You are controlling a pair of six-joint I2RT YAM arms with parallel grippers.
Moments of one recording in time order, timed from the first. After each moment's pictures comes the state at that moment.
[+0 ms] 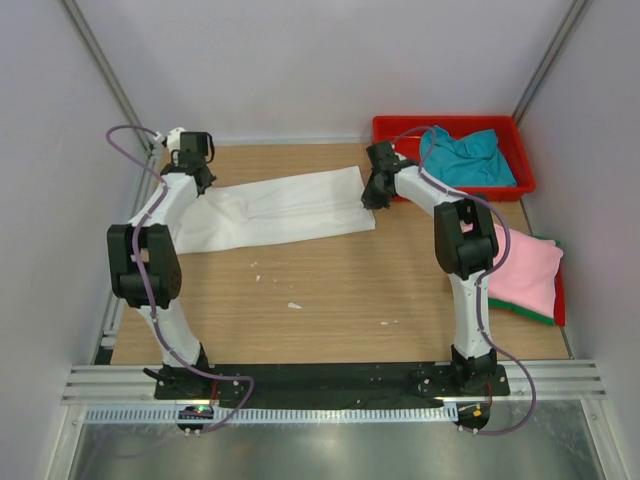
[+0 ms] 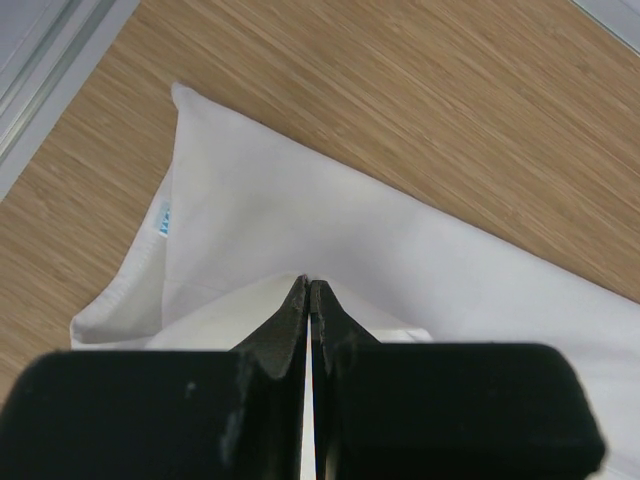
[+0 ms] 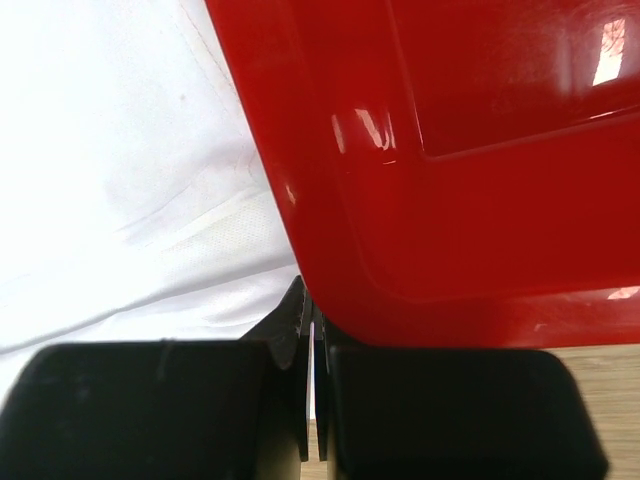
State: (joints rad) left arm -0.03 1.86 1.49 -0.40 -0.43 -0.49; right arm 0.35 2.19 1.73 -0.58 0.08 0.71
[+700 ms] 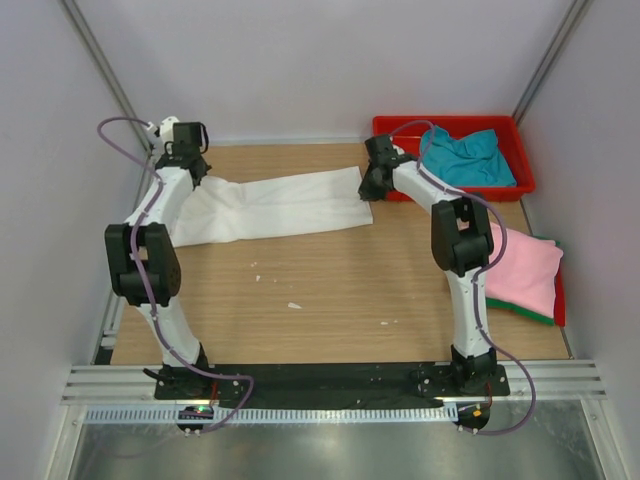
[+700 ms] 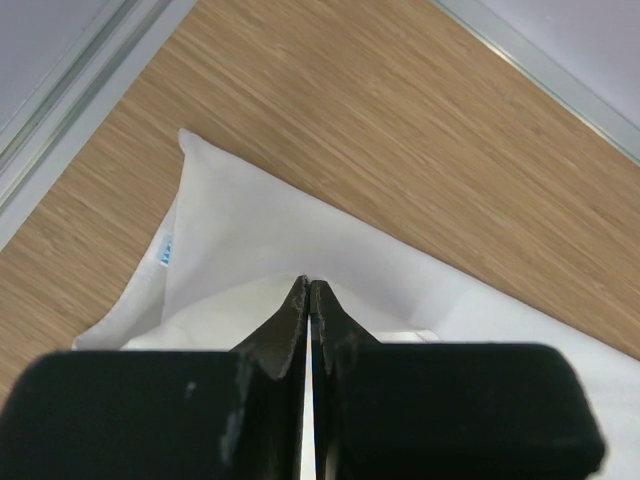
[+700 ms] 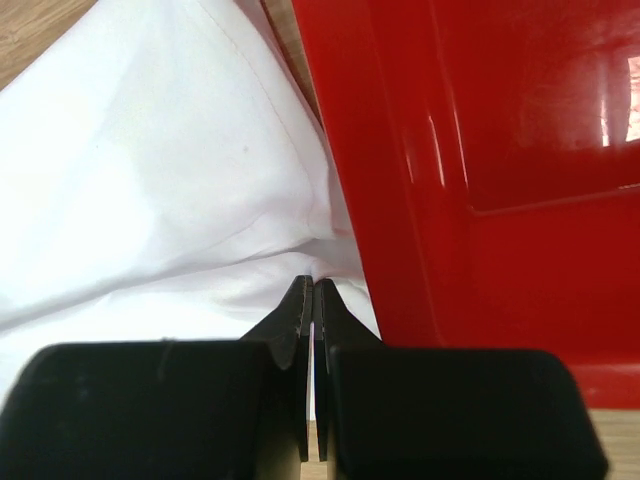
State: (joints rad) left arm -0.01 1.87 1.58 -0.40 -0.43 -0.49; right arm 0.34 2.23 1.82 -0.58 0.07 0.71
